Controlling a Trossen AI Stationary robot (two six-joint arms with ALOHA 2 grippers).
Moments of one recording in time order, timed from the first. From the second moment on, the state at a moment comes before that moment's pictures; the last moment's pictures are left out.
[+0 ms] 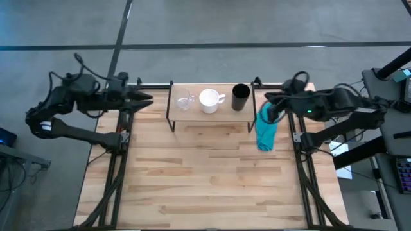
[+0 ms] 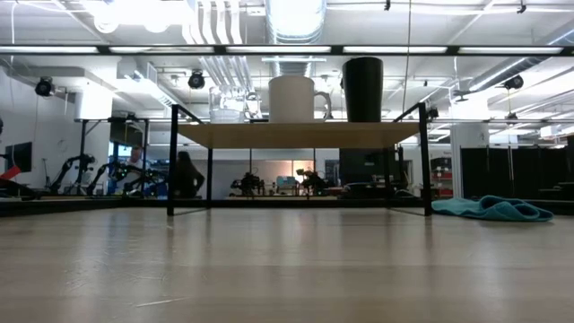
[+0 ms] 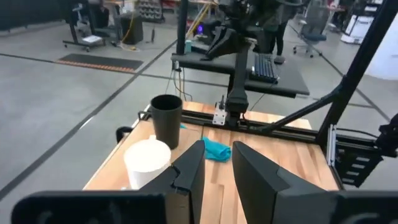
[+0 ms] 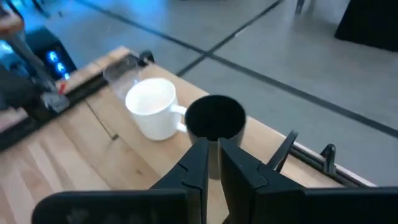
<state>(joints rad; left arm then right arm) 0.06 0.85 1.45 -0.77 -0.12 -0.10 0.13 1.10 1.52 -1.12 0.73 0.64</state>
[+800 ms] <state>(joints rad) 0.06 0.16 0.96 -0.62 -0.26 -0.23 0.30 0.44 0.75 -0.38 0.63 0.36</state>
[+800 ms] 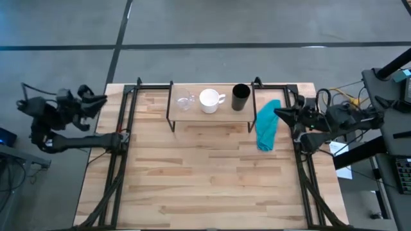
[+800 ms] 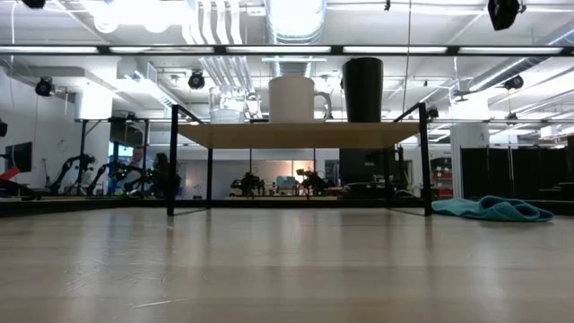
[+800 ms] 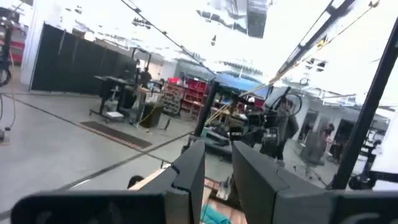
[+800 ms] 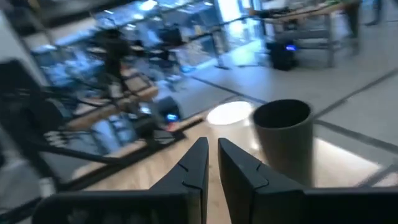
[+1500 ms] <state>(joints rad) 0.06 0.03 0.63 -0.58 -0.22 -0.33 0.30 0.04 0.25 -0.07 0.44 0.37</state>
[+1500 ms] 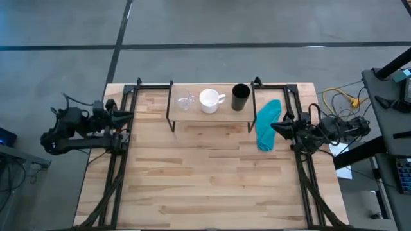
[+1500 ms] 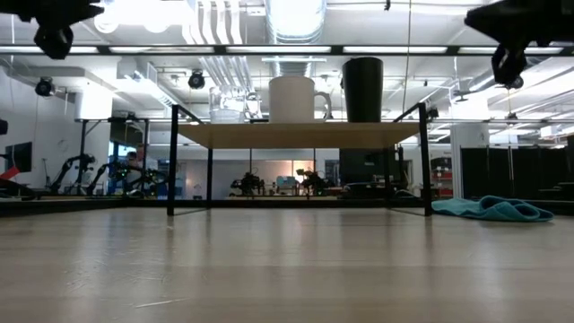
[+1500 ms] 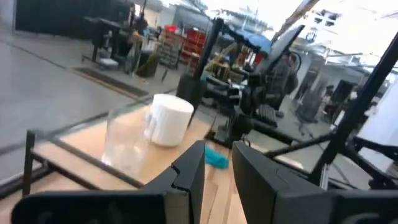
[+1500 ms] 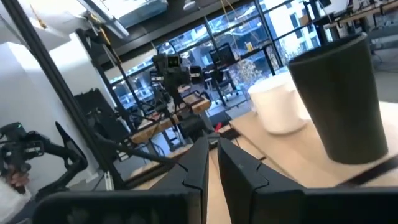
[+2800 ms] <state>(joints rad) 0.06 0.03 0.01 0.04 -0.05 -0.36 0.30 0.07 0.02 0.03 0.47 0.26</state>
